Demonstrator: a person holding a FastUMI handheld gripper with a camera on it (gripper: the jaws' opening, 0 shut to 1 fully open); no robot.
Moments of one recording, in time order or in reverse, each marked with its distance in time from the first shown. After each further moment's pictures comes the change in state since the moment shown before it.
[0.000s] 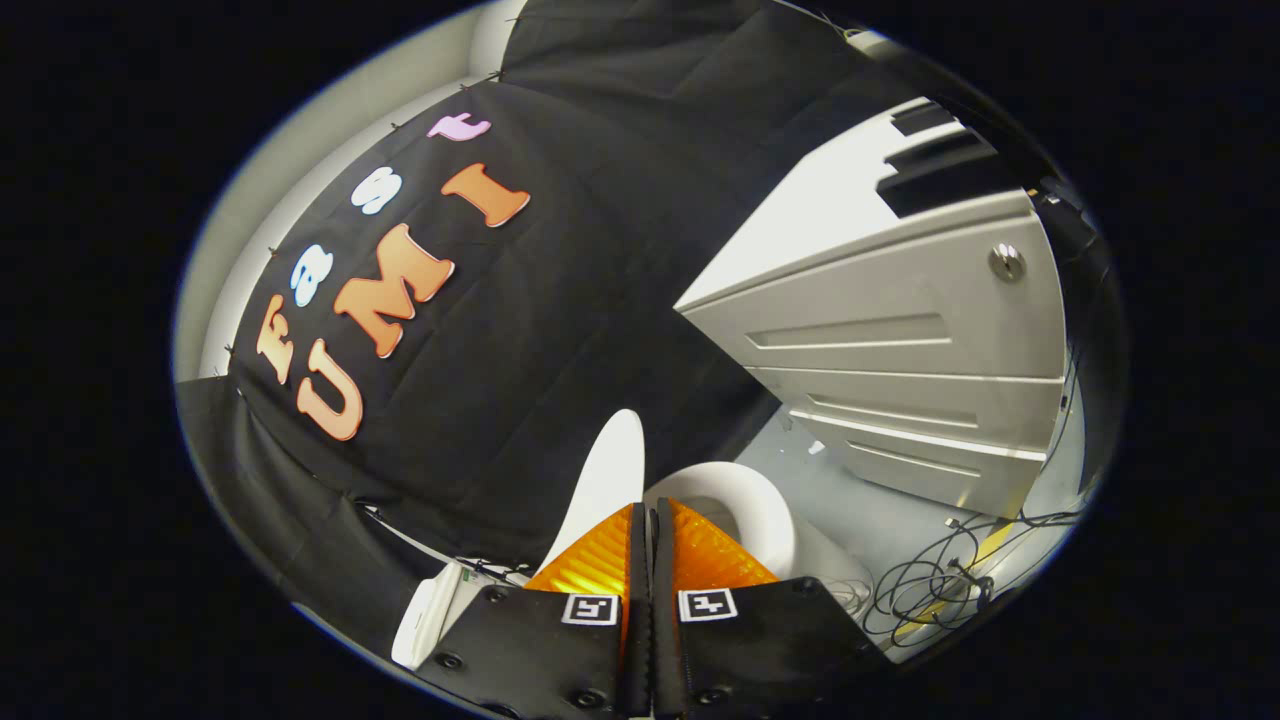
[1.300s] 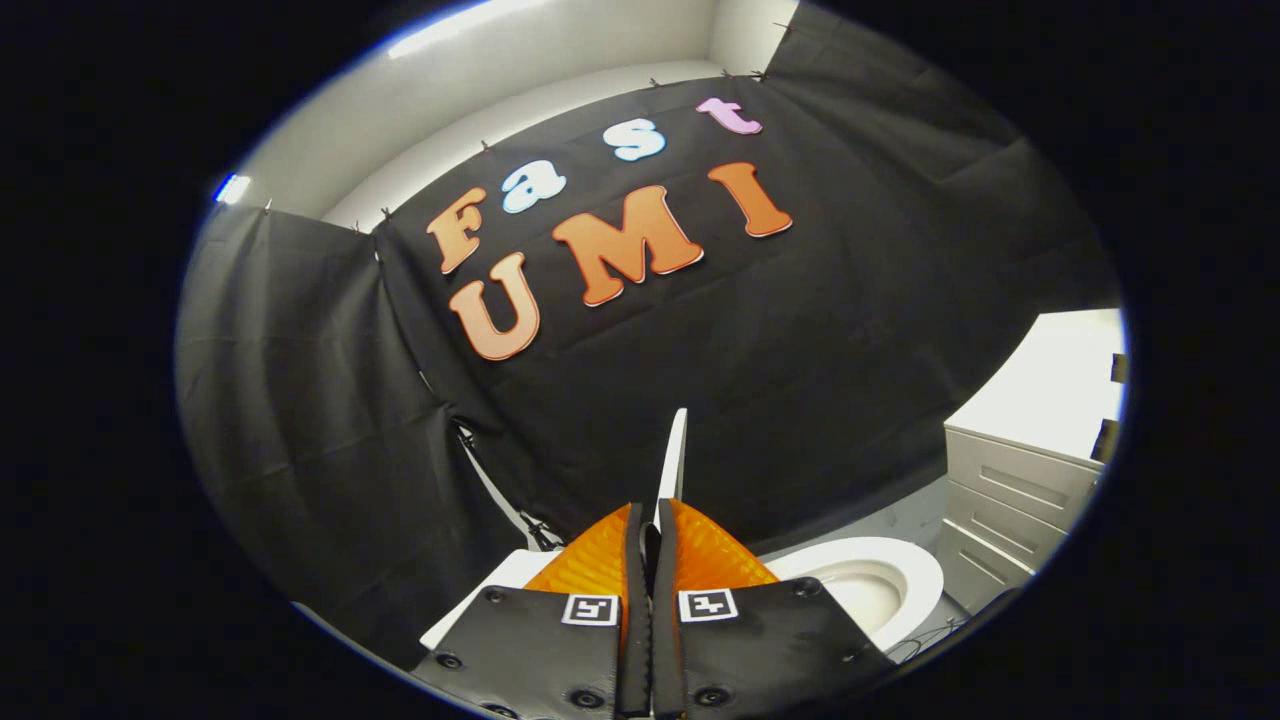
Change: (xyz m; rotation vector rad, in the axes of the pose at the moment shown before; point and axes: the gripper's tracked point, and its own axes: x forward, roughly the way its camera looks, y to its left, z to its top) arm -0.041 0.326 -0.040 -0.462 -0.019 0.310
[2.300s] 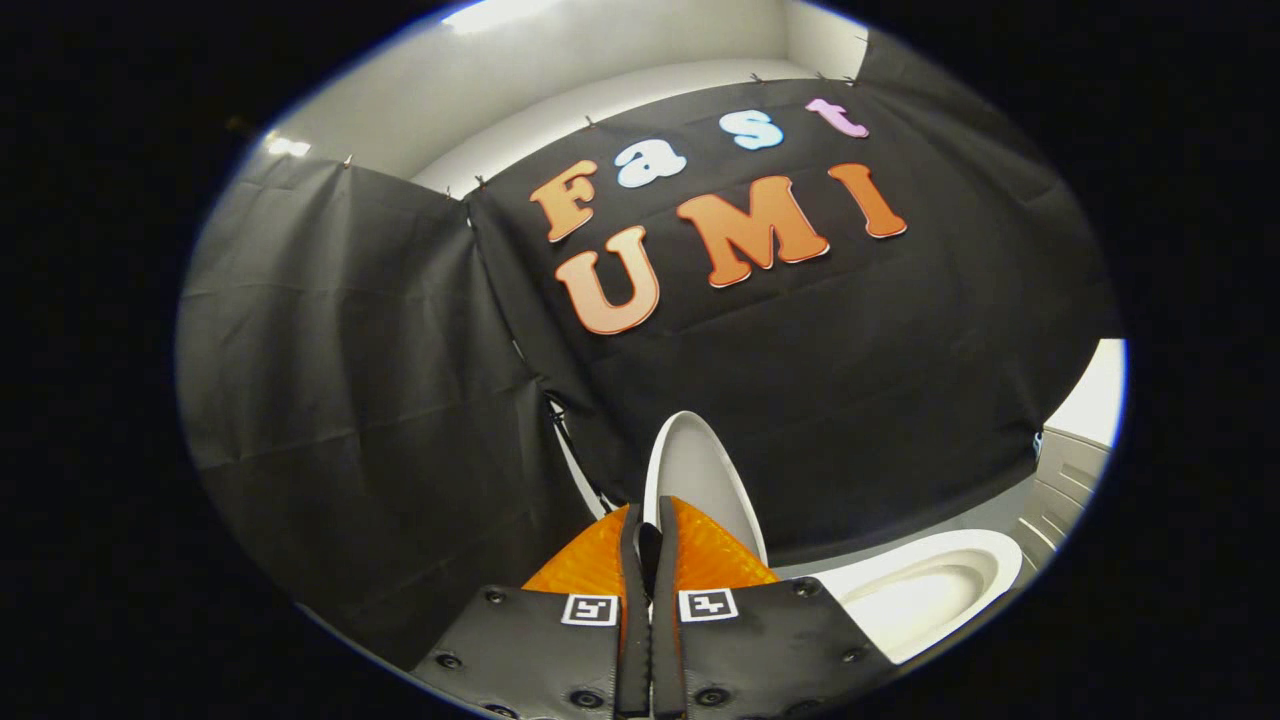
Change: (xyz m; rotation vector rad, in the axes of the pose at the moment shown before) arm 0.016 0.197 -0.055 -0.097 0.034 0.191
